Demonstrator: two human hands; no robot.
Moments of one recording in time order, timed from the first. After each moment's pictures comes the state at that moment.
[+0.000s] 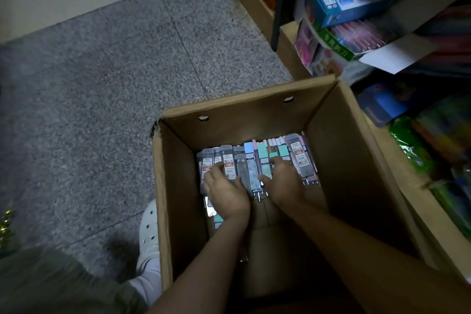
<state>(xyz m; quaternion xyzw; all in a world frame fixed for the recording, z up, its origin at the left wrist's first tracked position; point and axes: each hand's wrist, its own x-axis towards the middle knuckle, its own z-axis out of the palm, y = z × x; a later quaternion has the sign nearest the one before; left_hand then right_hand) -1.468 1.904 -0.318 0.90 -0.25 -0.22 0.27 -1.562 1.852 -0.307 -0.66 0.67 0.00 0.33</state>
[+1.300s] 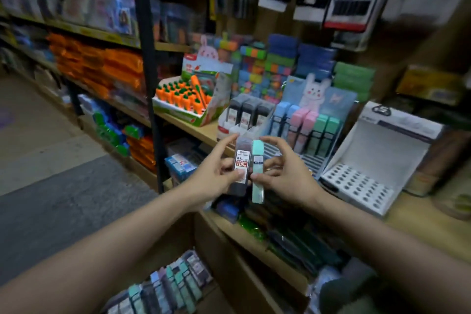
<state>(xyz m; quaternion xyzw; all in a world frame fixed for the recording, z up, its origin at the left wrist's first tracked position) -1.574 1.850 0.038 0.29 -0.66 -0.57 0.39 -1.754 1.896 0.058 -0.64 0.57 -0.44 0.26</state>
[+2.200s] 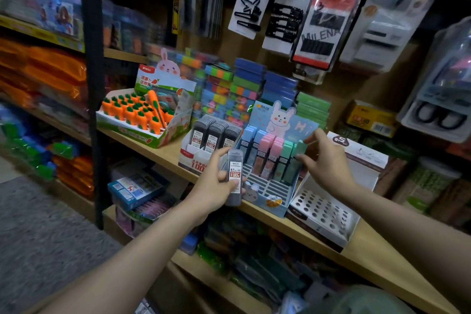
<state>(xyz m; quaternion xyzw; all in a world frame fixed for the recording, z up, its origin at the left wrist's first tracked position) -1.640 1.804 0.045 0.28 -0.62 -0.62 0.39 -1.874 1.881 0.119 -0.60 0.71 -0.34 -0.12</state>
